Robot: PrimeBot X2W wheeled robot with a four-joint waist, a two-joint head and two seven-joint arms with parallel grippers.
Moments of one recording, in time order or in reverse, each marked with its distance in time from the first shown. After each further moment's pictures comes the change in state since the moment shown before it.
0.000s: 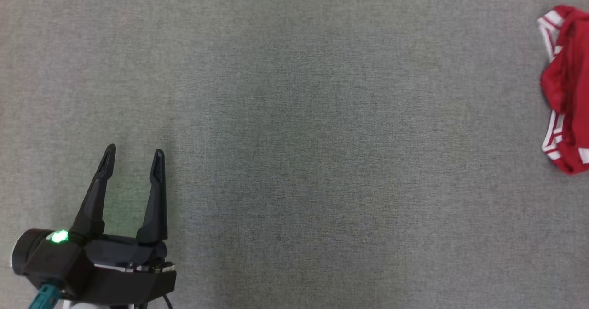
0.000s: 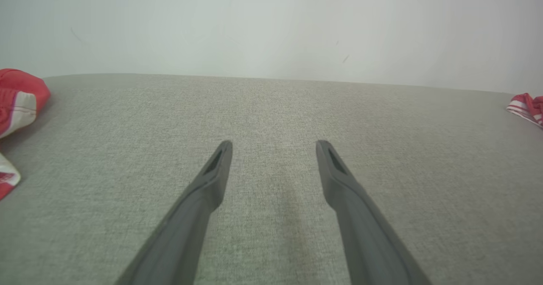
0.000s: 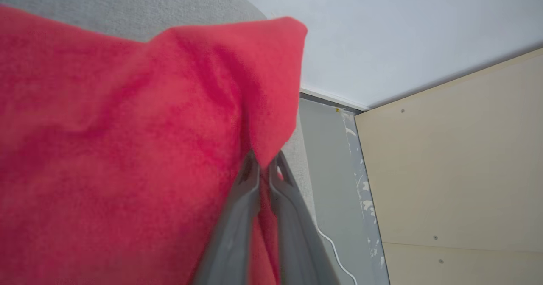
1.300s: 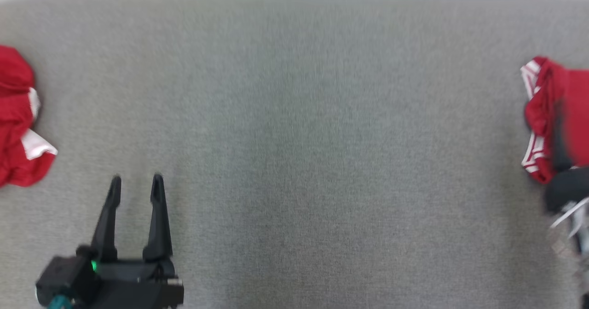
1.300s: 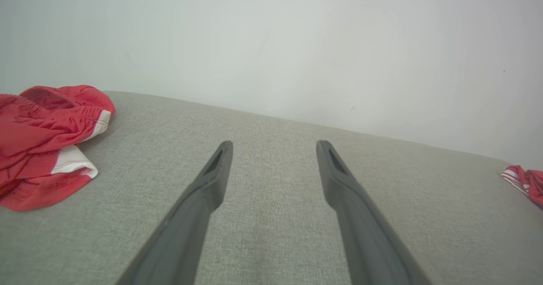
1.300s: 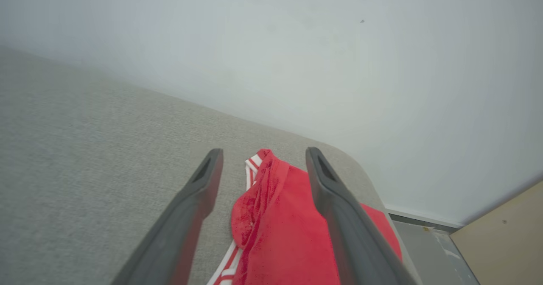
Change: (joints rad) left arm 0.031 -0.092 0.035 0.121 -0.056 0.002 -0.023; right arm 0.224 0.274 0.073 -0.124 0.012 0.000 -0.542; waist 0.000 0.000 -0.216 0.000
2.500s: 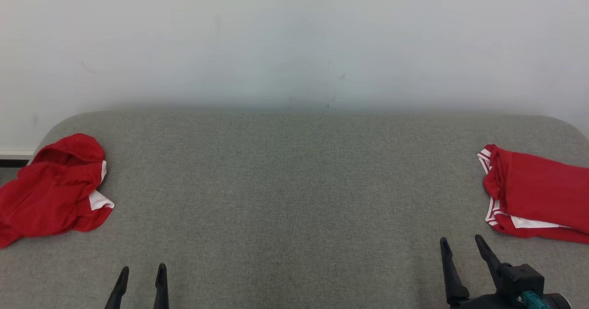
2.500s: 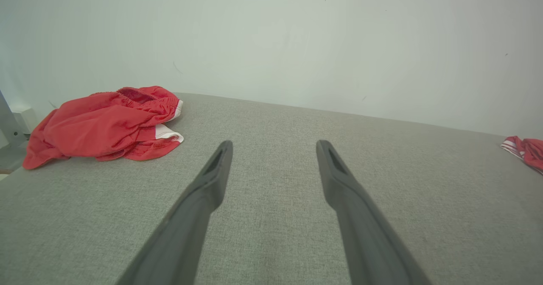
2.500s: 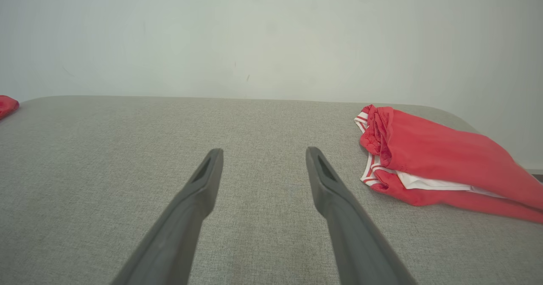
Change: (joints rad) left arm 0.203 -0.034 0.087 0.201 0.102 -0.071 0.000; right arm 0.417 0.300 0.161 -0.015 0.155 0.000 -0.112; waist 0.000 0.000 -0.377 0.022
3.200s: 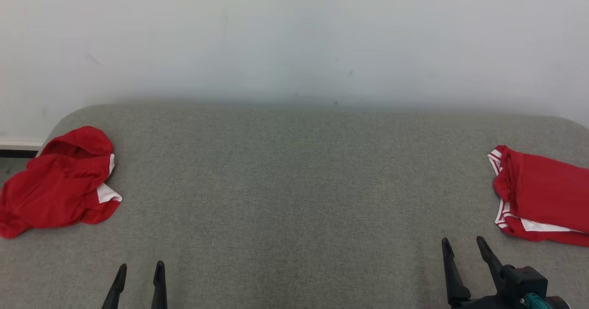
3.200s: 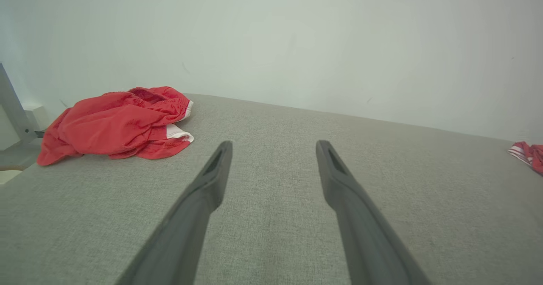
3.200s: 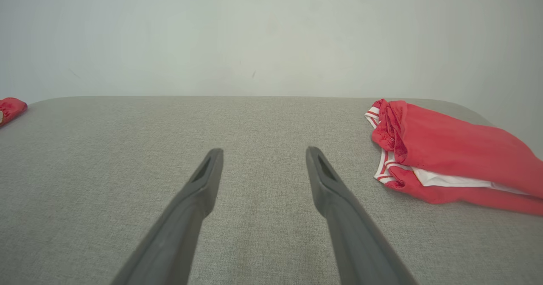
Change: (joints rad) left arm -0.001 -0.003 0.008 -0.014 -0.002 -0.006 0.000; right arm -0.002 0.000 0.000 0.019 0.034 0.000 -0.019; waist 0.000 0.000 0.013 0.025
